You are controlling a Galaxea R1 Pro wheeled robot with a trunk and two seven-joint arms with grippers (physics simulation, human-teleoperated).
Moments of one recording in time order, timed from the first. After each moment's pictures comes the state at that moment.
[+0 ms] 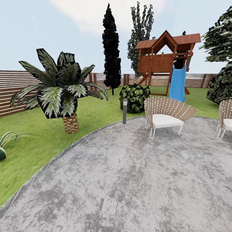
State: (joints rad) left arm -0.12 0.12 0.04 -0.22 0.04 -0.35 0.00; right arm -0.06 -0.07 0.00 -0.44 0.01 -0.34 -0.01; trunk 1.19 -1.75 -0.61
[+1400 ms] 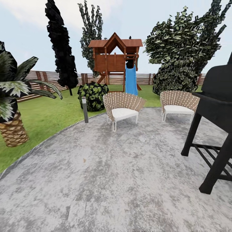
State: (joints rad) left arm -0.12 0.12 0.04 -0.22 0.04 -0.35 0.00; right arm -0.06 -0.07 0.00 -0.44 0.01 -0.34 -0.01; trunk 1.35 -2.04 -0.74
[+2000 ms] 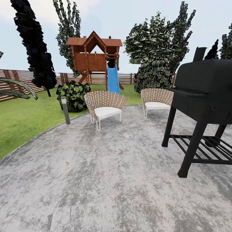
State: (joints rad) left arm -0.12 0.12 0.04 -0.22 0.04 -0.35 0.00; right arm -0.06 -0.07 0.00 -0.44 0.01 -0.34 -0.01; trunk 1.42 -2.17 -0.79
